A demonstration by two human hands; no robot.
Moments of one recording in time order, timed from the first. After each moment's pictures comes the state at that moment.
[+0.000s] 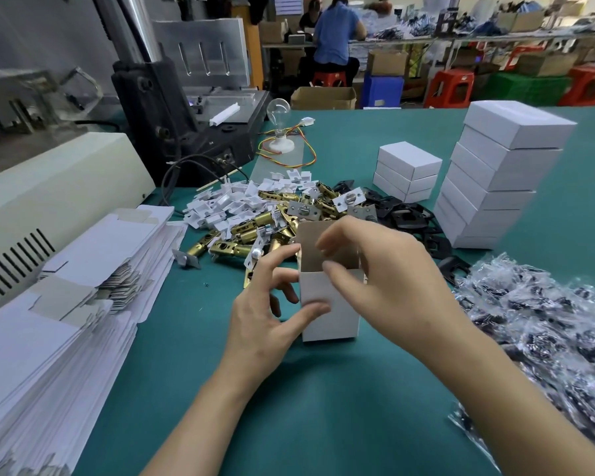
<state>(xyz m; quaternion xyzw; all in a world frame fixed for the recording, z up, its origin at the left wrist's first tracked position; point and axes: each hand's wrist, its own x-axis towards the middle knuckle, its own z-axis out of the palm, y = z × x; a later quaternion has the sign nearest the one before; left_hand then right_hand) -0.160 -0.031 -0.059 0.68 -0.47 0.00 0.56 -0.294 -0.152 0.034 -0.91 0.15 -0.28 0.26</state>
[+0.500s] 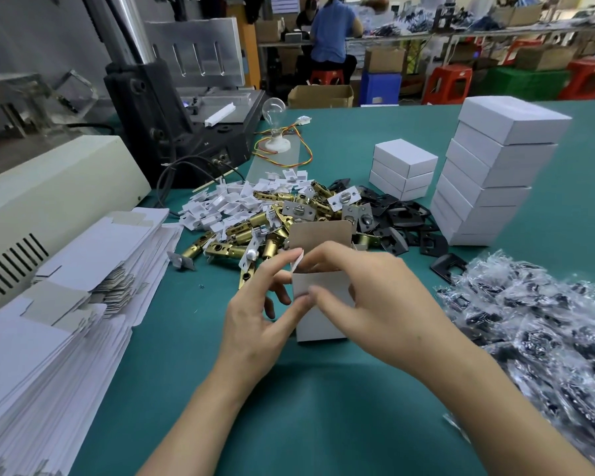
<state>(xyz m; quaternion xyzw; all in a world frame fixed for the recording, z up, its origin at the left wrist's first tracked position) -0.161 -0.031 -0.062 0.69 -0.47 0.00 0.55 -0.299 -0.149 0.017 -0.93 0.11 -0.25 0.22</state>
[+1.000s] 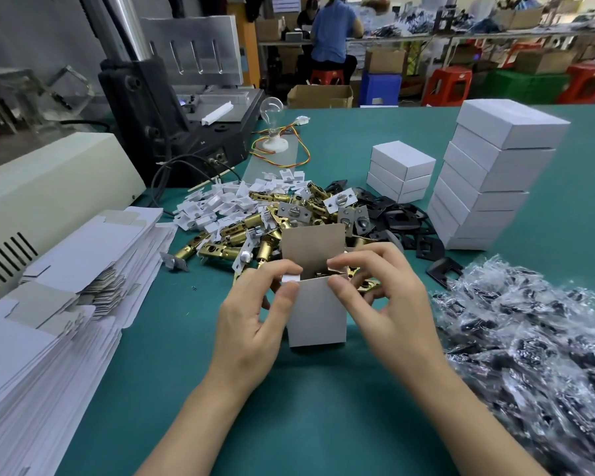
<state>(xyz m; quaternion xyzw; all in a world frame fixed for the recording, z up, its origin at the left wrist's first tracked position) -0.169 -0.034 -0.053 0.70 -0.44 0.01 0.56 -0.303 -0.163 -0.022 -0.80 0.18 -0.42 0.39</state>
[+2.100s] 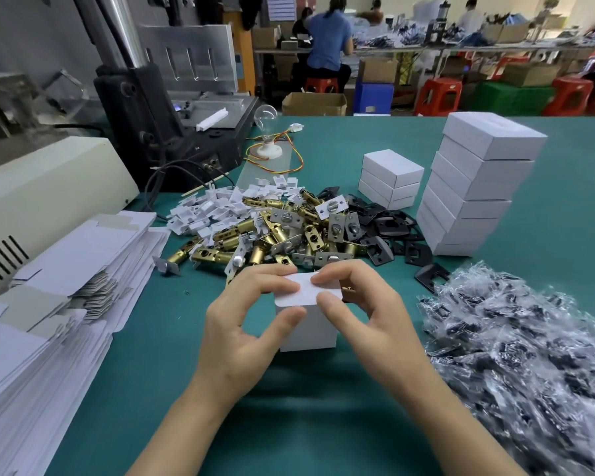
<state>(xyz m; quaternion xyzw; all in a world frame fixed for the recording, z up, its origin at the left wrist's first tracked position) -0.175 -0.025 -0.039 0.63 -0.49 0.02 0.60 -0.310 -0.153 -0.019 -0.77 0.12 -0.35 0.51</state>
